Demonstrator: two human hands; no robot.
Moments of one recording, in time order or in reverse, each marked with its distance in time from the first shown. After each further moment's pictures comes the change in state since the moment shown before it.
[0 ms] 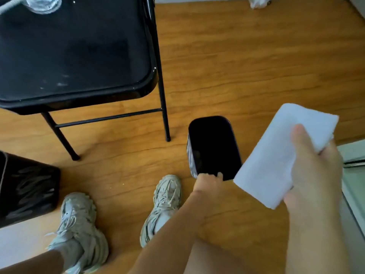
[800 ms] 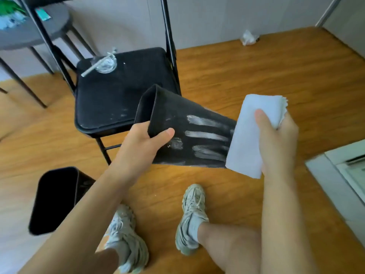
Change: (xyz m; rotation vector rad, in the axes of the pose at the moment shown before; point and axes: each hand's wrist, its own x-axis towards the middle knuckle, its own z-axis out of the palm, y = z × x) left_hand -0.294 -0.129 -0.159 -1.302 0.750 -0.002; right_hand -0.088 -0.067 0.041 -0.031 -0.060 -0.258
